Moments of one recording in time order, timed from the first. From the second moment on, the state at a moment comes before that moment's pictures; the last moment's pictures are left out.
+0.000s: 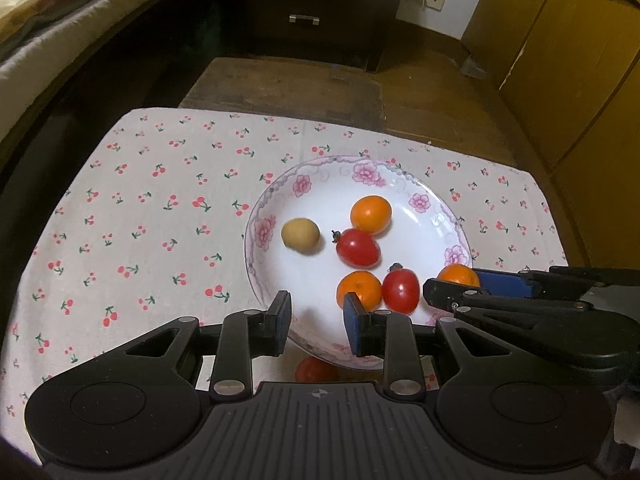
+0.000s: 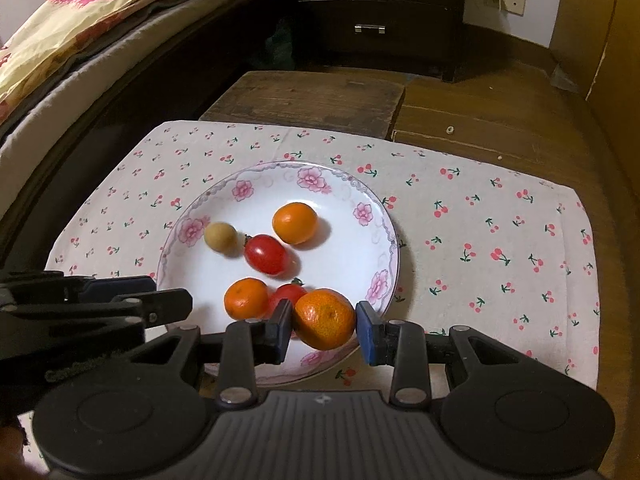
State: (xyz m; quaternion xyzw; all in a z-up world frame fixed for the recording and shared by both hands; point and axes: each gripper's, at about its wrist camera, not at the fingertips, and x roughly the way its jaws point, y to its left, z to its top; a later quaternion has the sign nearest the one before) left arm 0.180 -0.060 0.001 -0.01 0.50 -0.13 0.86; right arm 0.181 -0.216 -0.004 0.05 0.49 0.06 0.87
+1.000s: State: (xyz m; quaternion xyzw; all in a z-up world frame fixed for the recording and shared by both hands) left arm 0.150 -0.029 0.006 -0.01 0.50 -0.12 0.86; right arm 0.142 -0.185 0.013 0.03 0.48 0.09 0.87
